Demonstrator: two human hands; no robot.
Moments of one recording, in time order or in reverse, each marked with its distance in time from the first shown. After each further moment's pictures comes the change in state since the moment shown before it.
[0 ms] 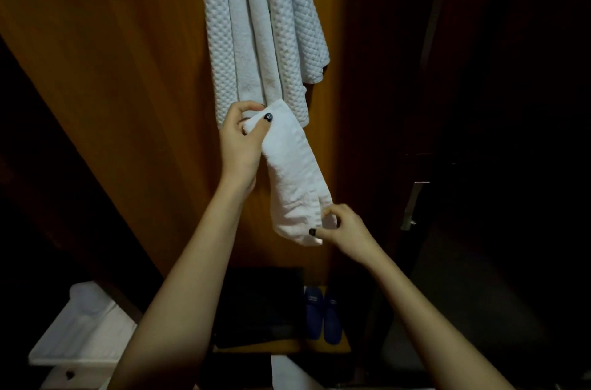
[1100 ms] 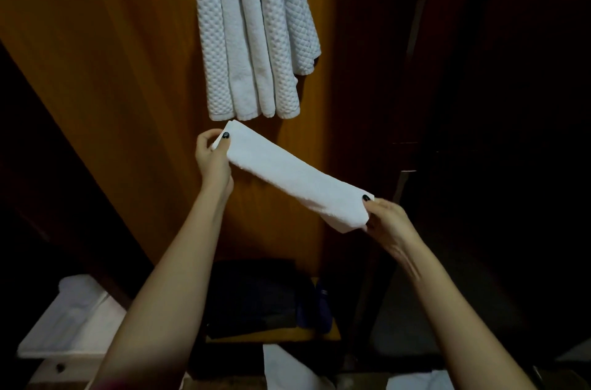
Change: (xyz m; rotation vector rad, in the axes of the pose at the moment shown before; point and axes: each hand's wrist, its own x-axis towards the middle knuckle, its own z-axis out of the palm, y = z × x) left_hand 0.005 -0.087 -0.036 -0.145 0.285 -0.301; right_hand -0.030 0.033 -0.052 0.892 0.193 0.333
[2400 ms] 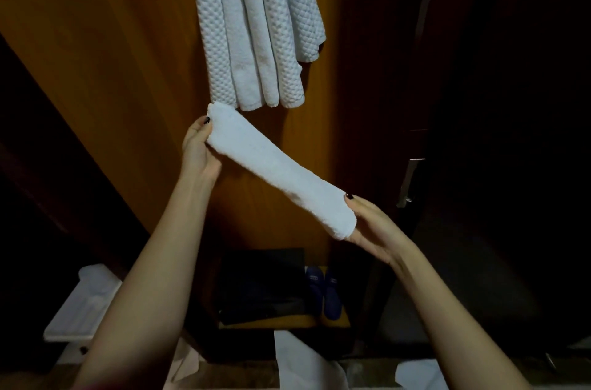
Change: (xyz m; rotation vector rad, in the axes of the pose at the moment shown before) left_hand 0.019 0.025 -0.023 -0.413 -0.158 -0.277; right_hand -0.011 0.017 0.019 0.202 -0.472 0.114
